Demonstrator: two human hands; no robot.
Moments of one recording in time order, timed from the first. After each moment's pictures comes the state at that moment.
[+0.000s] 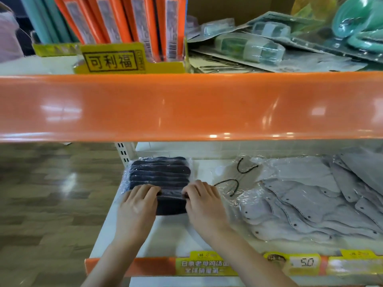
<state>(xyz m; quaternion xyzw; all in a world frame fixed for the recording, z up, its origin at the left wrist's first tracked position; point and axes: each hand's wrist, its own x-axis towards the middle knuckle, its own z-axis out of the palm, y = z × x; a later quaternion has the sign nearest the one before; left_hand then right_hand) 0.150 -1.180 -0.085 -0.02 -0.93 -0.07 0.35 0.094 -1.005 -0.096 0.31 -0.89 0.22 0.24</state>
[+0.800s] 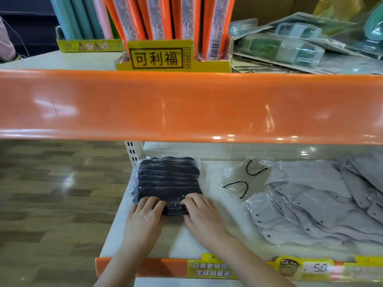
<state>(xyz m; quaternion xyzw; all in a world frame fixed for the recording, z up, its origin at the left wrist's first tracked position) 0.160 -1.199 -0.124 -0.01 -0.97 -0.06 0.23 0.097 -1.025 -0.133 0.36 -0.89 0.20 0.19</state>
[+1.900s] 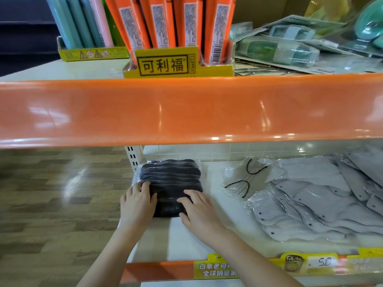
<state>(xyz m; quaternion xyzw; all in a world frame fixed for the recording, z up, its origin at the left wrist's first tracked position) 0.116 -1.228 -0.112 0.18 -0.97 -0.10 0.10 0.086 -1.044 -0.146 0.34 -0.90 0.19 0.19</state>
